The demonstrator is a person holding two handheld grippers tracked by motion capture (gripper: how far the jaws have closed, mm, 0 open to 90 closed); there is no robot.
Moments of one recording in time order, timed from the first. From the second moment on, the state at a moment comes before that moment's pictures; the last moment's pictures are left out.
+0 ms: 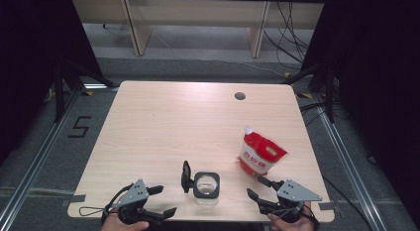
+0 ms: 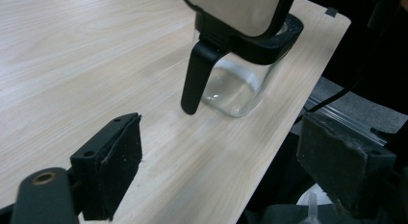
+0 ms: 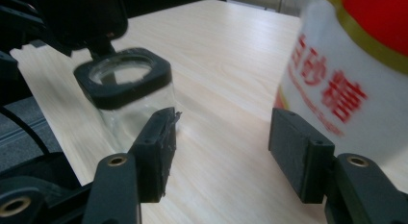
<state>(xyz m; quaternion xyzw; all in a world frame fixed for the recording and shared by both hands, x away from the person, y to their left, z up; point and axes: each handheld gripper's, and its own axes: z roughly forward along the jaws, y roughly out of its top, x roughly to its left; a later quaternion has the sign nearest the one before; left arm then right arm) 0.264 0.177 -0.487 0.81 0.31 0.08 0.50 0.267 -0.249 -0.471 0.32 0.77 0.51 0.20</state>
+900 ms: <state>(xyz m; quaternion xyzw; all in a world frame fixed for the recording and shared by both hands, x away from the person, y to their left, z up) 0.254 0.180 -0.496 0.83 0.31 0.12 0.45 0.282 -0.283 -0.486 0.40 0.73 0.51 0.24</state>
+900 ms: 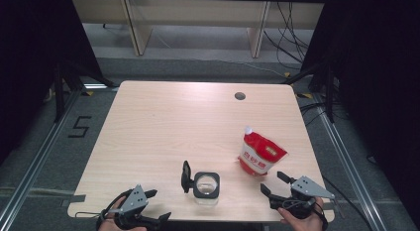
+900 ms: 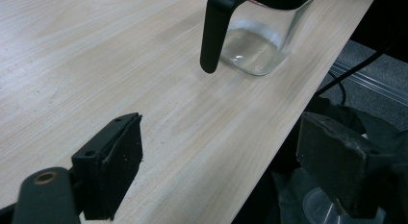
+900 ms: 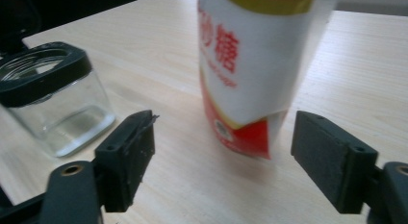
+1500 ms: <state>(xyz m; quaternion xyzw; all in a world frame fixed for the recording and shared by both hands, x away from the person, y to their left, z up) 0.251 0.175 -0.498 0.84 0.30 0.10 0.45 0.319 -0.289 -0.497 0.39 0.73 0.52 0.23</state>
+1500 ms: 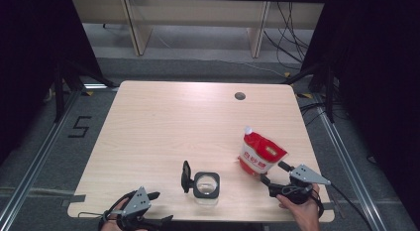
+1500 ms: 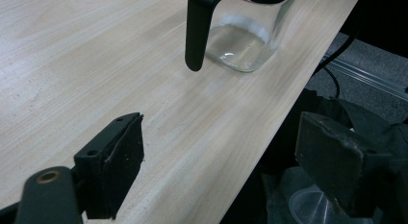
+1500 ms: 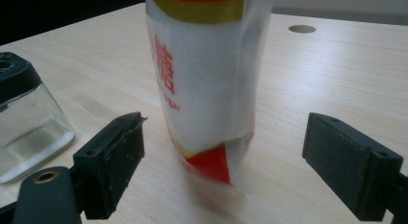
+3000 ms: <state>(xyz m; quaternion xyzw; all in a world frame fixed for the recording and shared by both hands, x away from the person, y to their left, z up) 0.258 0.179 -0.499 0.83 0.30 0.11 0.45 0.362 -0.271 -0.515 0.36 0.72 0.56 0.20</state>
